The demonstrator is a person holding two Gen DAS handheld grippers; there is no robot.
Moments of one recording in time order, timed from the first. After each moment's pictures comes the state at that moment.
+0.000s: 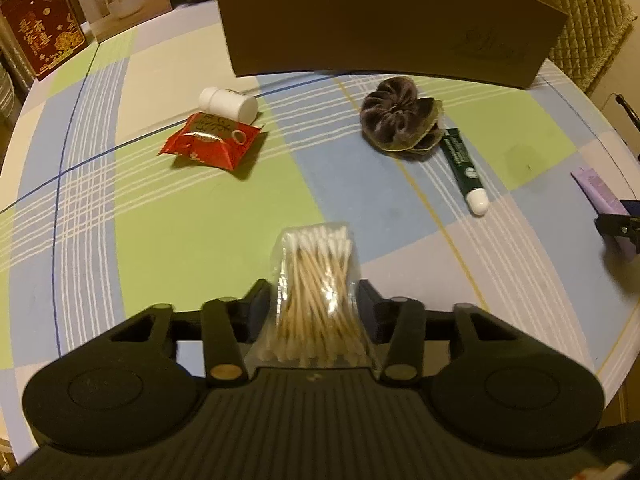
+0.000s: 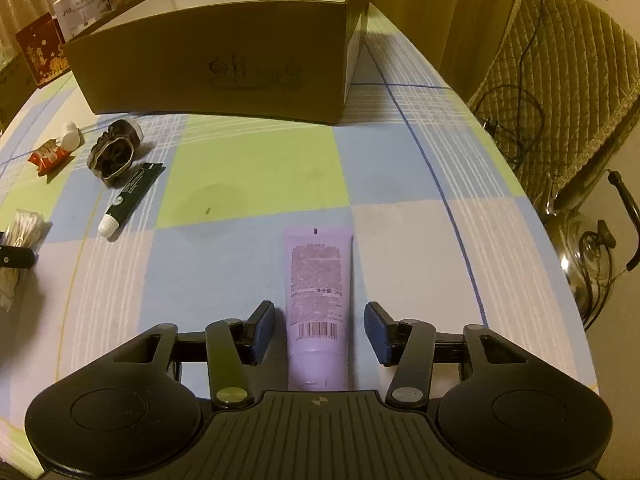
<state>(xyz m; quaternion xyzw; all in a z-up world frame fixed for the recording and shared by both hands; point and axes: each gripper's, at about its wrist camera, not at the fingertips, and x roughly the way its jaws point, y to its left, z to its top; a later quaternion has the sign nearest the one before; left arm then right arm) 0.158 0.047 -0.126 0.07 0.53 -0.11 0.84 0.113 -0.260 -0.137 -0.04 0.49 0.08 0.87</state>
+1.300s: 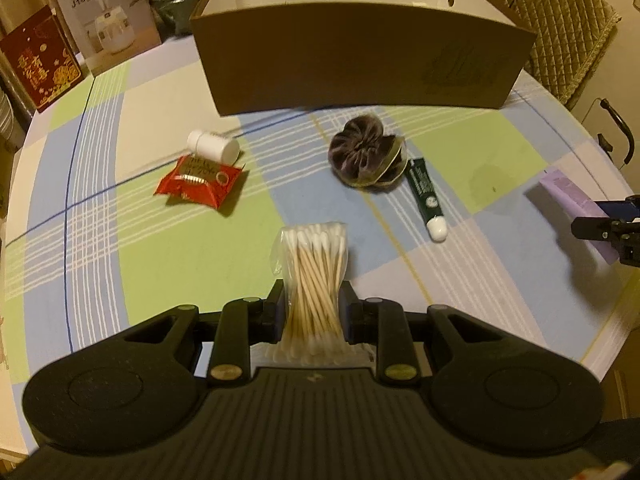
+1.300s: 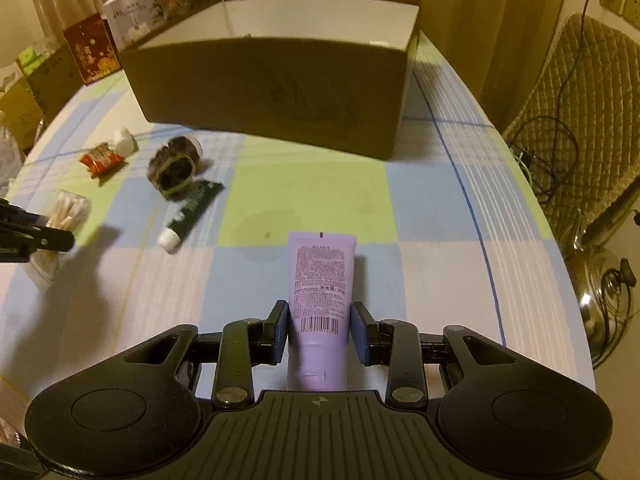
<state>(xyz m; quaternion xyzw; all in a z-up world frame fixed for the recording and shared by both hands) 0.155 0.028 -0.091 0.08 0.51 -0.11 0.85 0.112 -0.241 -0.105 -0.04 0.48 0.15 0.87</state>
